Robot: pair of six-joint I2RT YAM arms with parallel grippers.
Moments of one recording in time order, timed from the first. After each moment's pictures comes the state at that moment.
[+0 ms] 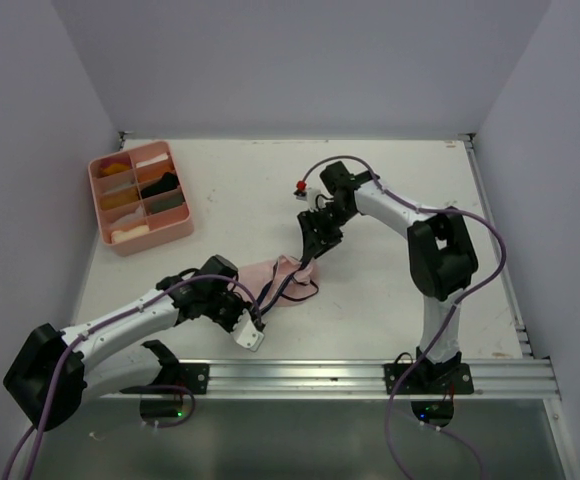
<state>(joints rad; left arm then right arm) -0.72 1.06 0.51 -0.56 0.52 1.39 0.49 1.99 1.53 -0.88 -0.62 -0.01</state>
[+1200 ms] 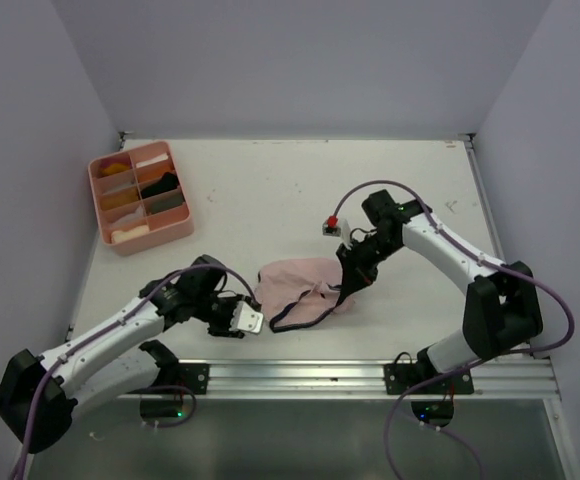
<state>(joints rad) -0.67 0.90 0.53 -0.63 0.63 0.94 0.39 1.49 1.12 -1.03 -0.80 -0.51</state>
